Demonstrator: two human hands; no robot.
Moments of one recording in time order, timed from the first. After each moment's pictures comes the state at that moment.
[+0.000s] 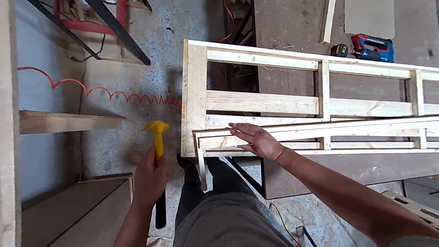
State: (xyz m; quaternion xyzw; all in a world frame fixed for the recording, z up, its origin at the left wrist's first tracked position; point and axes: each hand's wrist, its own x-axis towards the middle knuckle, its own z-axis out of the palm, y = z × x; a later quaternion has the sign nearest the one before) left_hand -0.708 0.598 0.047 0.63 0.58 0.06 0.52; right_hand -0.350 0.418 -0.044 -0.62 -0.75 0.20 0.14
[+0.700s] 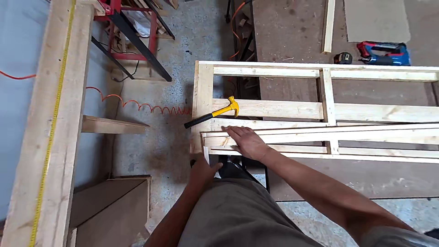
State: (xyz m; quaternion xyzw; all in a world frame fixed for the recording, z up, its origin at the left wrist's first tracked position) left_hand -0.645 0.510 -0.015 0.68 0.55 -0.22 0.43; right_hand -0.397 0.441 -0.023 -0.69 -0.69 0.22 0.04
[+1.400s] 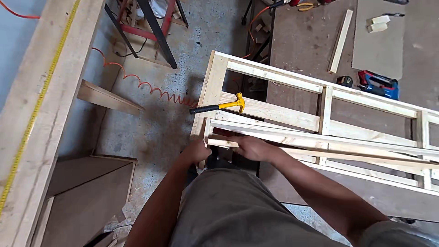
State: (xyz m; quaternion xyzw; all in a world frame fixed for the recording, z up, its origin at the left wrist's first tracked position) left_hand -0.641 0.557 0.001 0.68 0.46 -0.30 0.49; right_hand -0.407 0.447 0.032 -0.61 -0.65 0.45 -0.07
